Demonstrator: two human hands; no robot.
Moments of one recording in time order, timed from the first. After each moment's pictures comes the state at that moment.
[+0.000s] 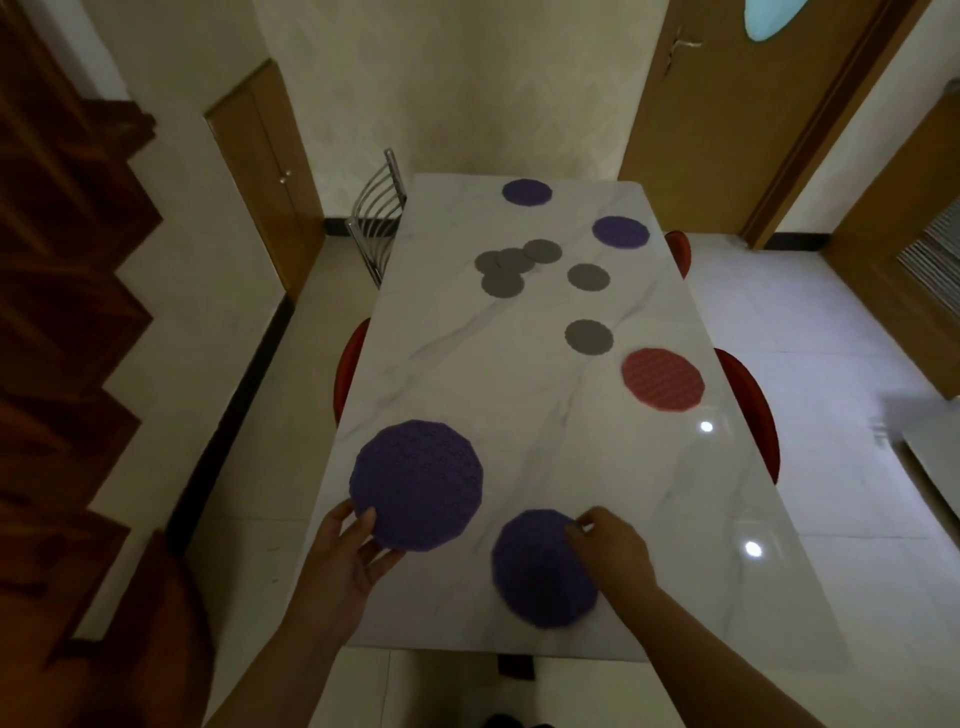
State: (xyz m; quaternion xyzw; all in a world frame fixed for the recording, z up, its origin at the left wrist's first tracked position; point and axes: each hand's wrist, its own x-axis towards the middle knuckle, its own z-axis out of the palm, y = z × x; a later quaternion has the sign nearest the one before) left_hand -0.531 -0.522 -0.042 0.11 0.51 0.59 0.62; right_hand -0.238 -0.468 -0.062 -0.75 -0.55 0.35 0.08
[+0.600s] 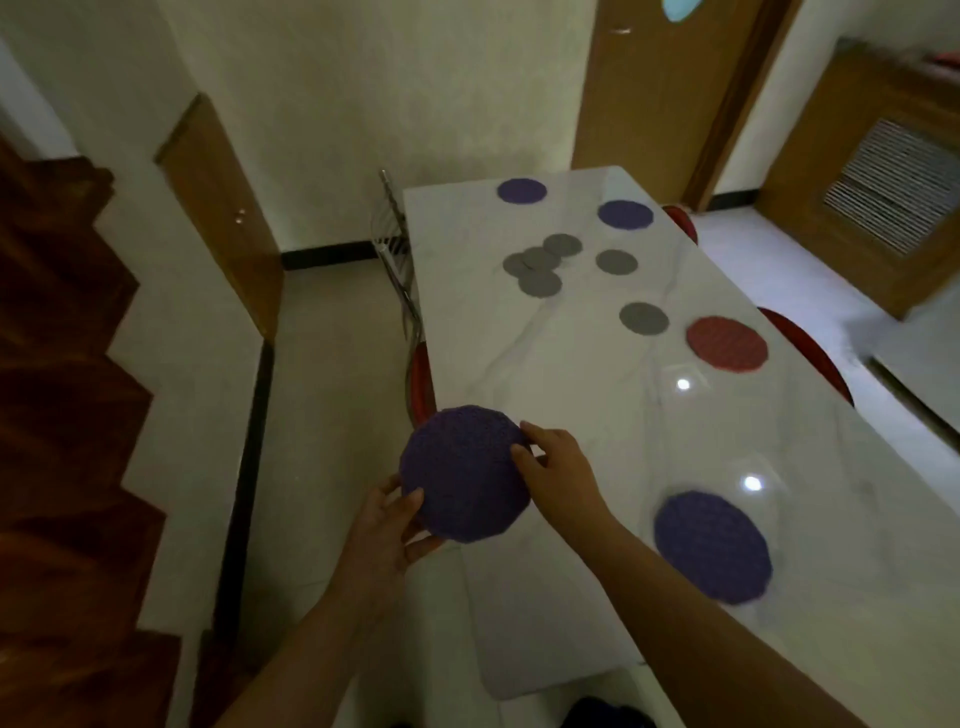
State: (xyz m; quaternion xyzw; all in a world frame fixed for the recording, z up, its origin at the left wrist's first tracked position) left_hand -0.732 -0.434 -0.035 0.27 0.49 0.46 0.69; right_hand -0.527 -0.420 0.008 -0.70 -0.54 0.35 0.32
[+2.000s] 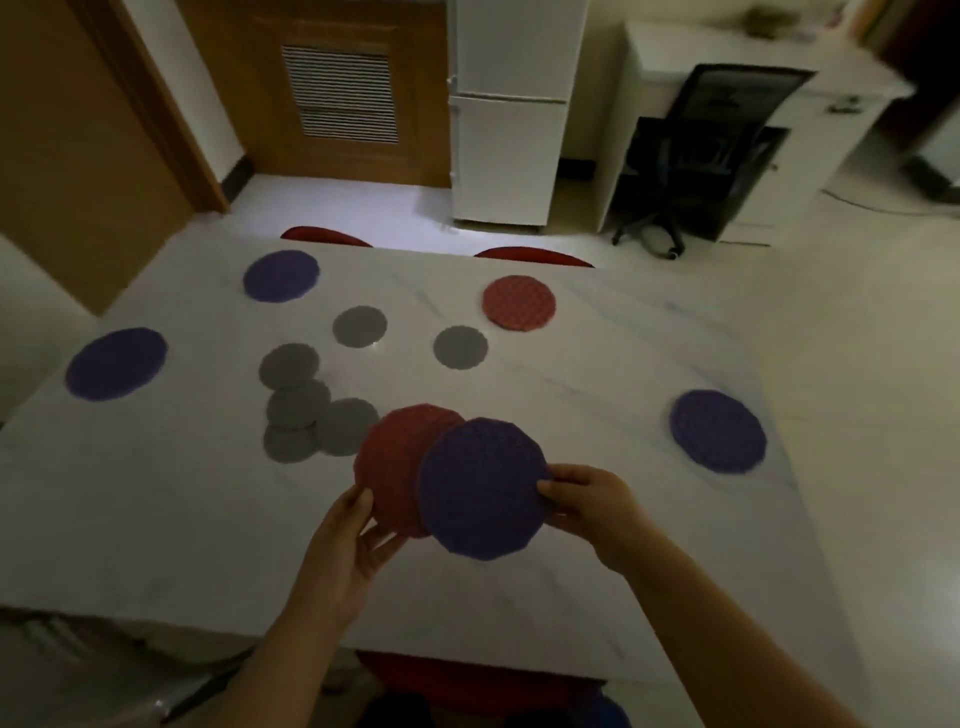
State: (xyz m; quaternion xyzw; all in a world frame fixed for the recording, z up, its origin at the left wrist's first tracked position) left_hand -0.624 0.068 -0.061 0.45 0.31 -0.02 0.84; right_hand -0.544 -0.195 -0.017 -0.63 0.19 0.28 0.70
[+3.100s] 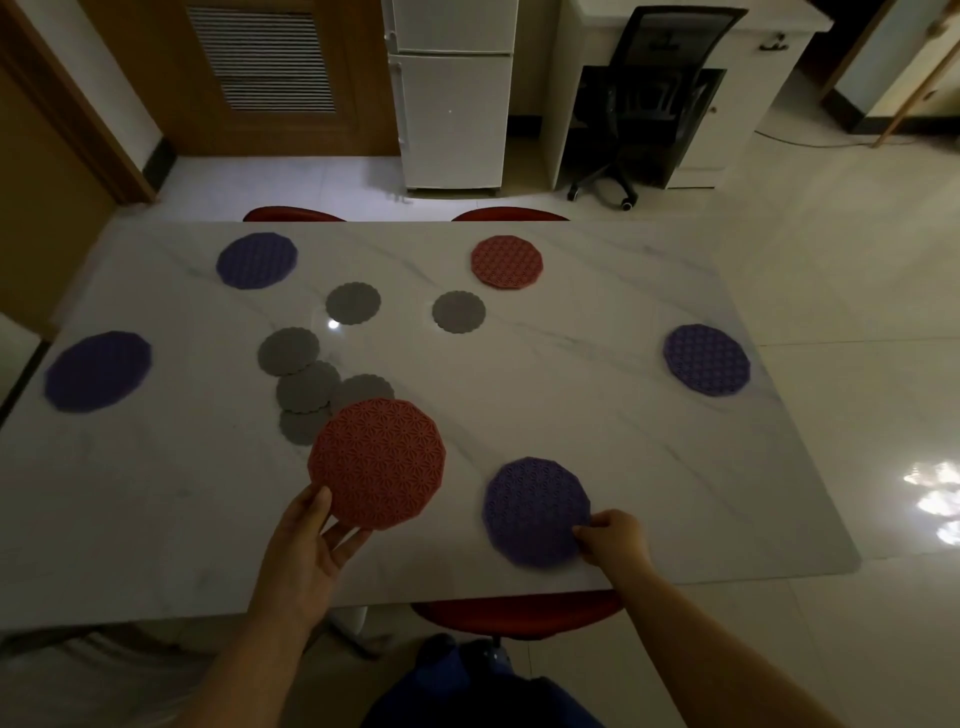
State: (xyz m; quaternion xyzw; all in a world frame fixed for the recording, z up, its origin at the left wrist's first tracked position) left_hand -0.662 0.162 -0.051 0.45 0.33 -0.05 0.83; right_hand -0.640 -0.173 -0.108 -0.82 0.33 0.21 0.41
